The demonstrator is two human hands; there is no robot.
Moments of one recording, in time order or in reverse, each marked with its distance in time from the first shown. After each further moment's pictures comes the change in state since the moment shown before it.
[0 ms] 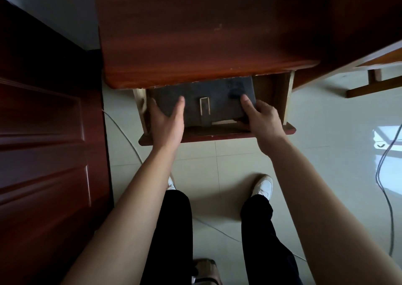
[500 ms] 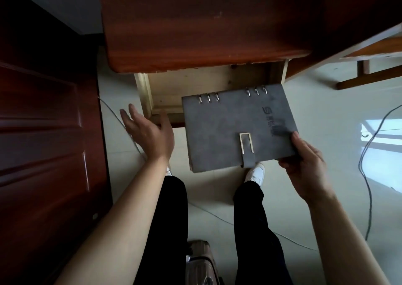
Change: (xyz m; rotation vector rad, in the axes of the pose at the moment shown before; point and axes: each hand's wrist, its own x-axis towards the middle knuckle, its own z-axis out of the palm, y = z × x) left_hand -0.027 -0.043 -0.029 0.309 0.288 0.192; right_hand -0.094 0.072 -0.091 0.496 0.015 0.005
